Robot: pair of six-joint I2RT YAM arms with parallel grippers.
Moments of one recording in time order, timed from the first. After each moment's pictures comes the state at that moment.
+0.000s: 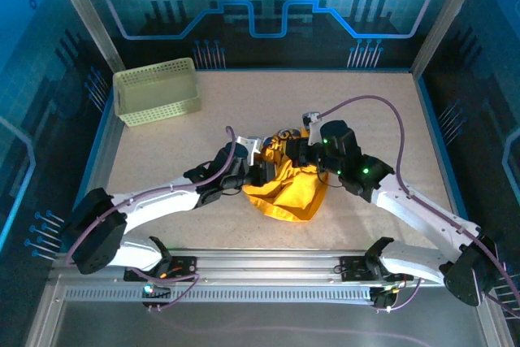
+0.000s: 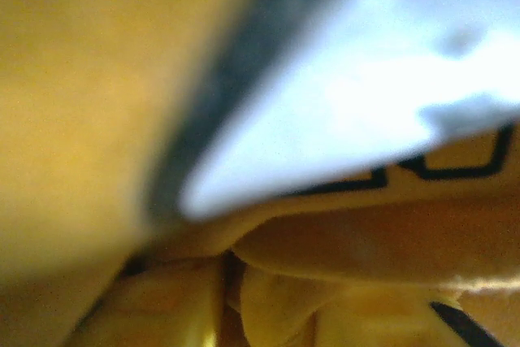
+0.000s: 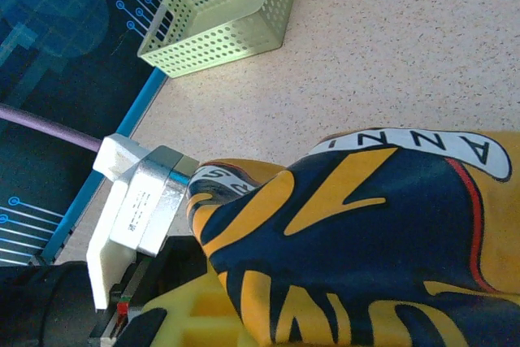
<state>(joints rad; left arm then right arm) -0.76 1.37 0.72 0.08 0.13 -0.70 0.66 1.11 0.89 -0.25 -0.13 0.55</state>
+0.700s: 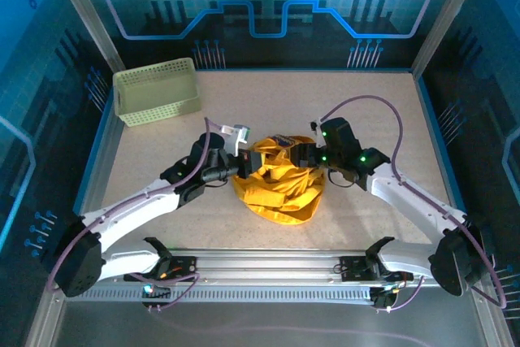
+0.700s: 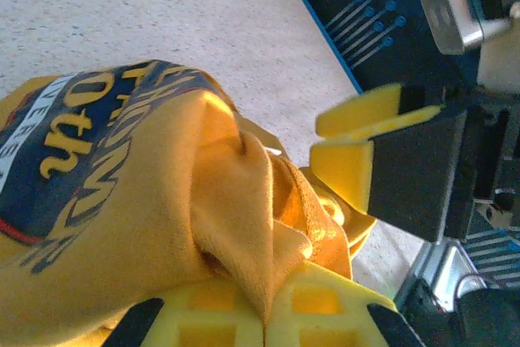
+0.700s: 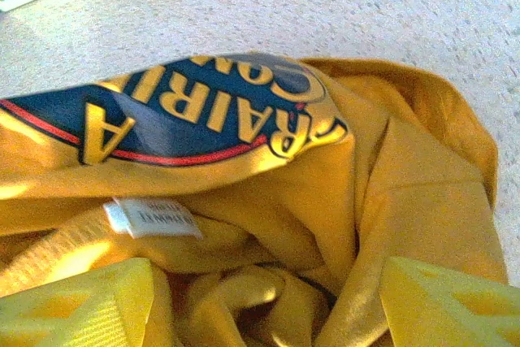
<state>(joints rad) -0.64 1.18 0.72 0.05 0.31 -0.61 0.53 1.20 0.91 -0.47 -0.10 0.43</state>
